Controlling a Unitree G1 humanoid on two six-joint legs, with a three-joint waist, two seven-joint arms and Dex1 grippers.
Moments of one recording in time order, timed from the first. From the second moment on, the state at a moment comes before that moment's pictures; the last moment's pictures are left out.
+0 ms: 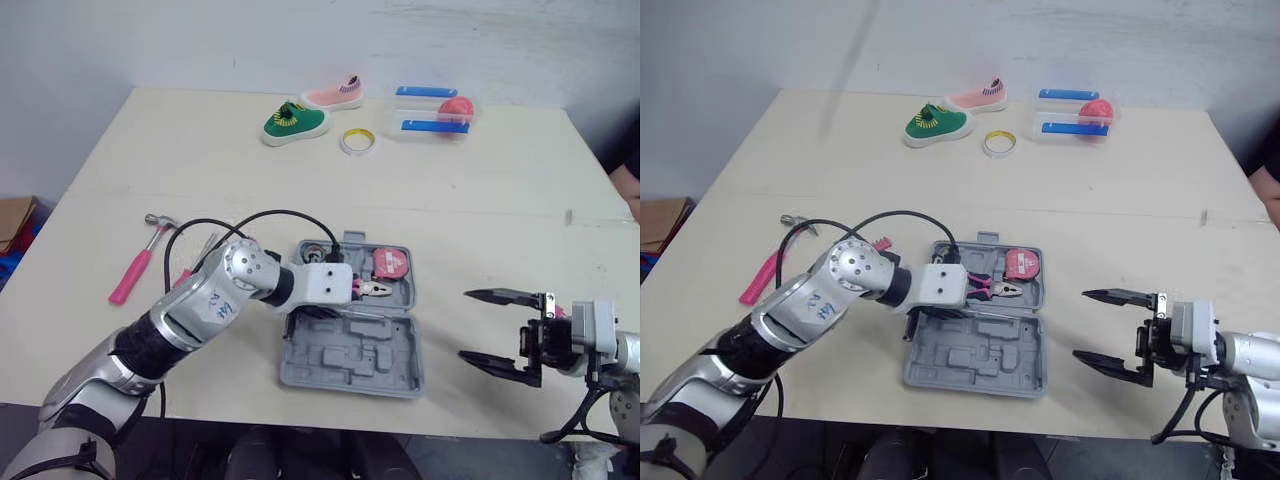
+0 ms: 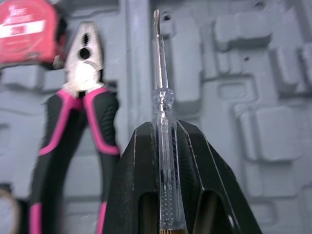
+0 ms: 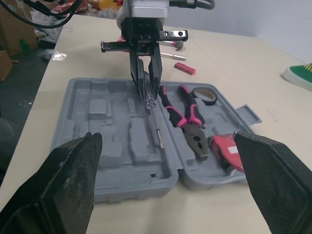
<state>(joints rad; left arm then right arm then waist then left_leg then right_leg) -0.77 0.65 -0.61 -0.34 -0.04 0.73 -1.00 0.05 -0.73 -0.31 -0.05 0.62 -0.17 1.47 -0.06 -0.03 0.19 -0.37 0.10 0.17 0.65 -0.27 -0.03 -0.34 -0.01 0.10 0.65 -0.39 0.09</state>
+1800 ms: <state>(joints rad) -0.46 0.48 -0.40 -0.15 0.02 0.27 -0.87 0.06 -0.71 -0.29 -0.04 0.61 -0.18 1.46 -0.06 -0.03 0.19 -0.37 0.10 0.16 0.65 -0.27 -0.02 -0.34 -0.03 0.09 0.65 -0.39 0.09</state>
